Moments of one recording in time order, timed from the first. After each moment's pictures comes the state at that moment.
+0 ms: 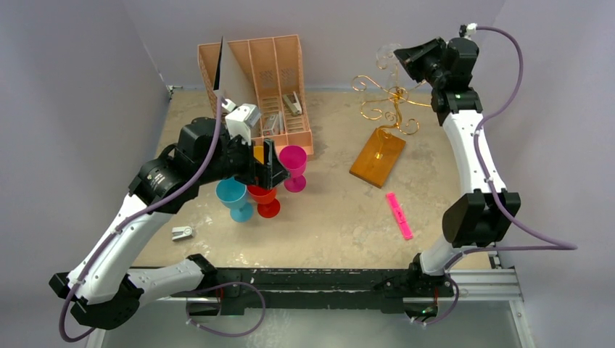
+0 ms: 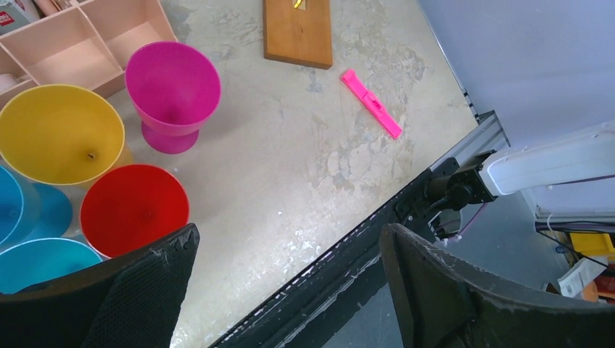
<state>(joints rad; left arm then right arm) -0.68 1.05 1.46 -0.92 0.16 -0.43 0.01 1.64 1.73 -0.22 -0.21 0.98</state>
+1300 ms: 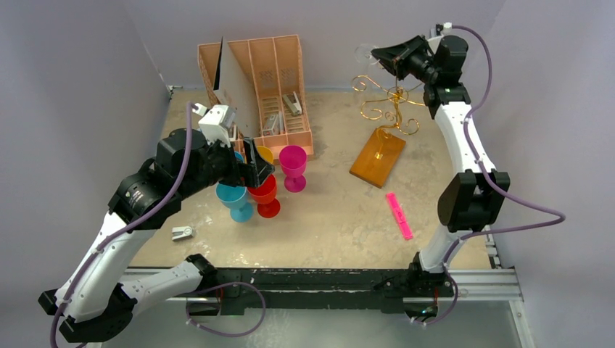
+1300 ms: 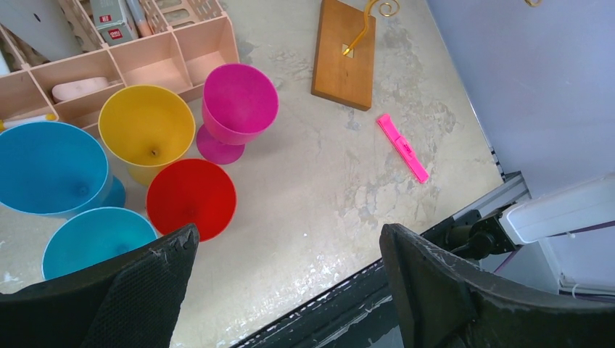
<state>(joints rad) -0.68 0.94 1.44 -0.94 -0.03 -0.48 0.01 1.76 1.74 -0.05 -0.61 1.22</state>
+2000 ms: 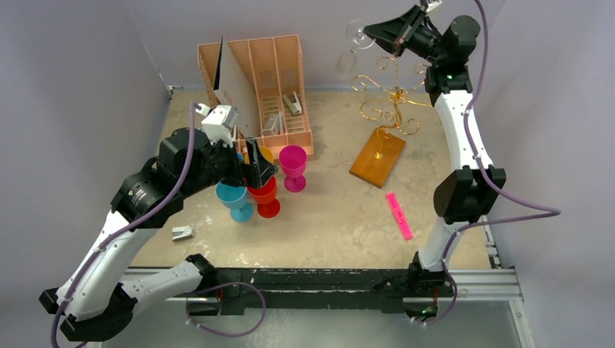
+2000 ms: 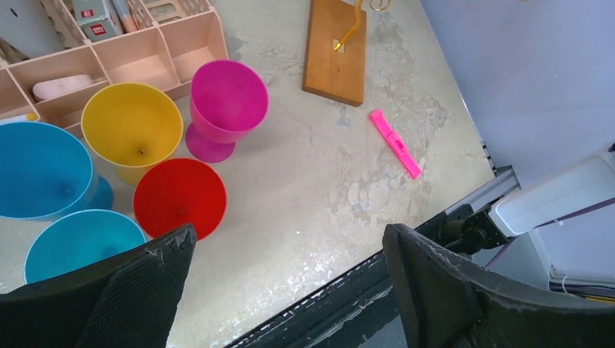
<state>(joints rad) -0.68 0.95 1.43 -0.92 0.00 -0.49 0.03 1.84 1.96 0.19 -0.92 1.36</state>
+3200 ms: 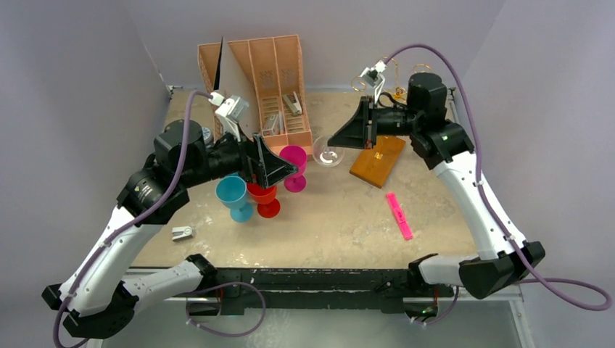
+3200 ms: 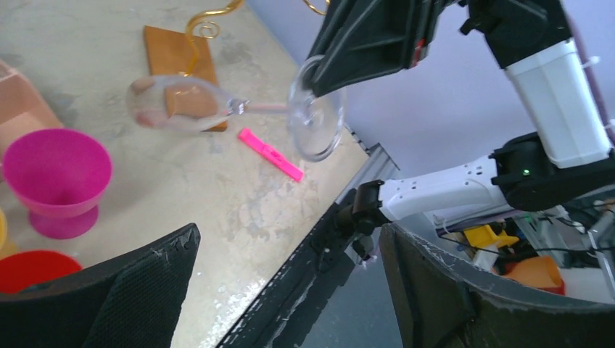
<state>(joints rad) -0.68 0.97 1.43 -0.68 0.33 -0.53 0.36 1.31 1.54 -0.48 -1.06 0.46</state>
